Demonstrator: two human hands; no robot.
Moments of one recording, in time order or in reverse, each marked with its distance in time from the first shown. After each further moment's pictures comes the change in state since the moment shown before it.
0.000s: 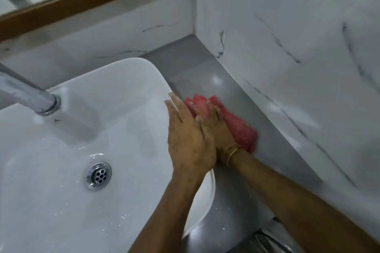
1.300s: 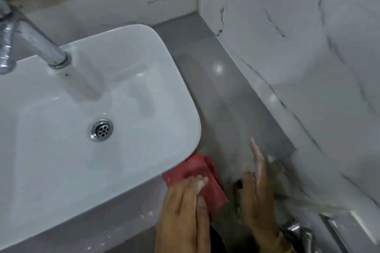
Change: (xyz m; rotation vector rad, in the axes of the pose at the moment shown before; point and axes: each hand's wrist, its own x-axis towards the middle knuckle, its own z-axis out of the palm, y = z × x) left_hand -0.206 -0.031 -0.032 -0.033 0.007 0.272; right_hand -0.238 -0.041 -0.032 0.876 0.518 0.398
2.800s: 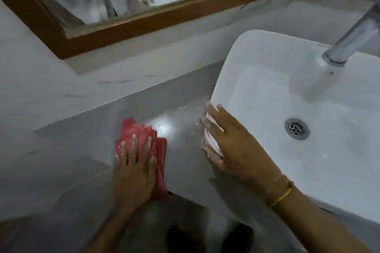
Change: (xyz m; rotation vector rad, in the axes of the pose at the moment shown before) left_hand -0.225 -0.316 -0.220 0.547 0.177 -1.028; right_hand -0.144 -0.167 0.331 -0.637 -1.007 -1.330
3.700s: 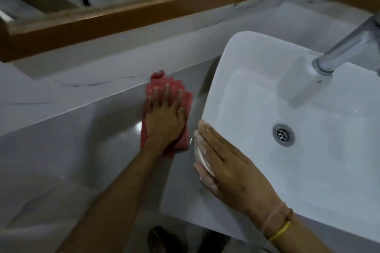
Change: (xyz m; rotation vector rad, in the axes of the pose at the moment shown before) left_hand 0.155 0.108 -0.004 -0.001 0.041 0.289; right_hand 0.004 -0.010 -0.006 -0.151 0.014 -0.026
